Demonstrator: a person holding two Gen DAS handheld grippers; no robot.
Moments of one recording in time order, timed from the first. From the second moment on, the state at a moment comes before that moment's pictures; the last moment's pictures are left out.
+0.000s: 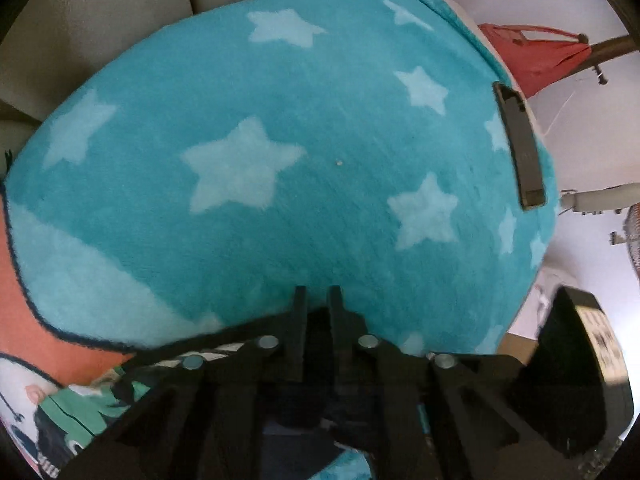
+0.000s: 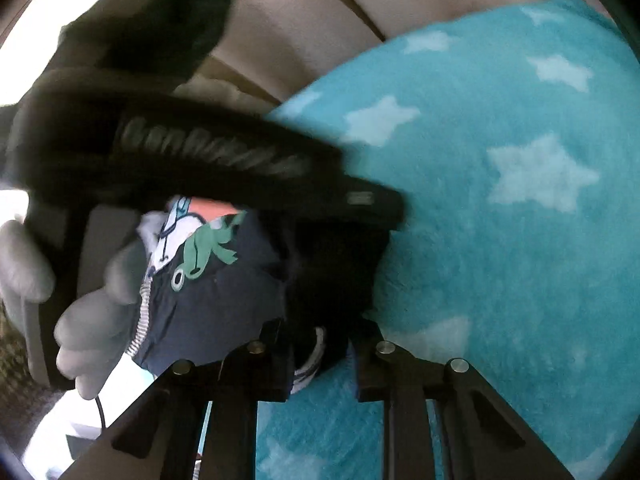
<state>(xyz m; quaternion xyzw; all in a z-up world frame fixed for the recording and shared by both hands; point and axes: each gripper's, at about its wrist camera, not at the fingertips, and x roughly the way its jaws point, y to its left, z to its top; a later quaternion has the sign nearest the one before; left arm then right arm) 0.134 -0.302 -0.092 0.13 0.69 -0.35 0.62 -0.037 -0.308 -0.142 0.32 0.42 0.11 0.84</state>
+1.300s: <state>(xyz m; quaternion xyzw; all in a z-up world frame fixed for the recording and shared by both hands) 0.090 0.118 -0.023 -0.24 0.55 -0.19 0.78 -0.025 -0.040 -0.047 -0.06 0.44 0.23 0.86</state>
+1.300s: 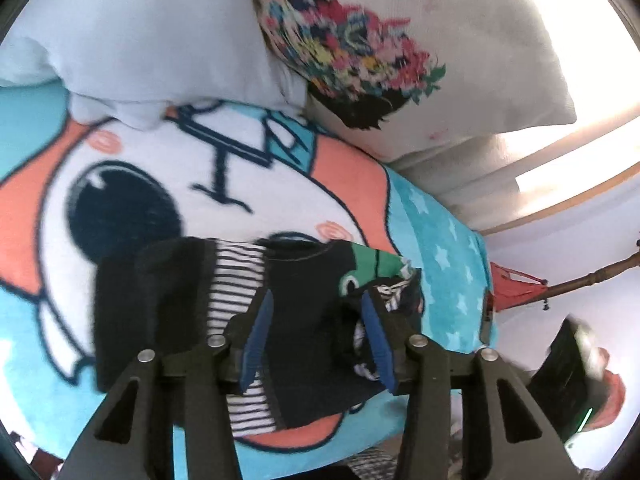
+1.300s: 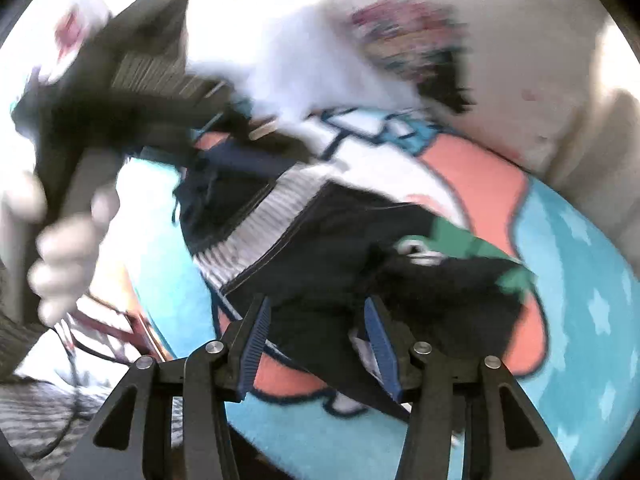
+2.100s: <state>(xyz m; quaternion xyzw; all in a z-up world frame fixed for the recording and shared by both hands) 0.070 0.115 -0.024 -0.18 0.56 -0.19 0.78 0.050 -0.112 -0.059 0.18 0.47 0.13 0.85</state>
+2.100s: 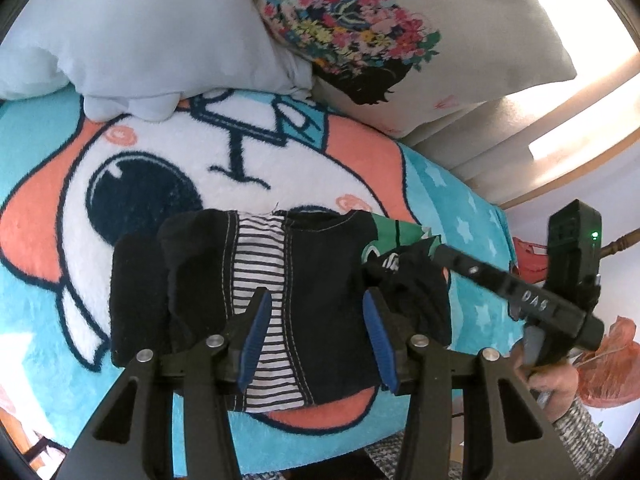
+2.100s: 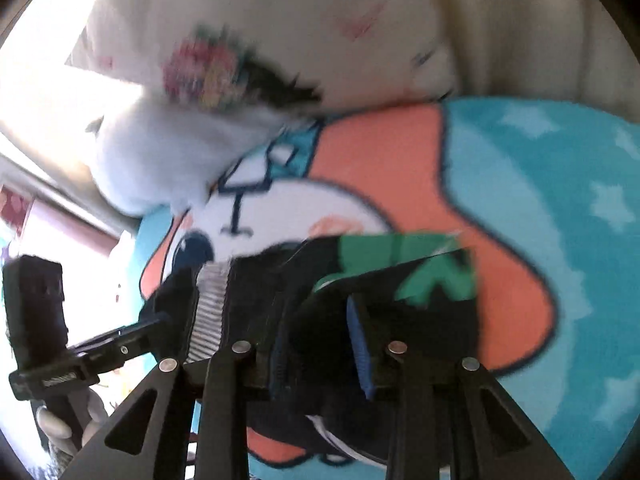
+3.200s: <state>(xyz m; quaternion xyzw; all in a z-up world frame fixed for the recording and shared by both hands) 0.048 0.131 -0.015 -0.23 0.54 -0.10 0.81 0.018 -0.258 -0.096 0.28 0.47 0.02 0.84</state>
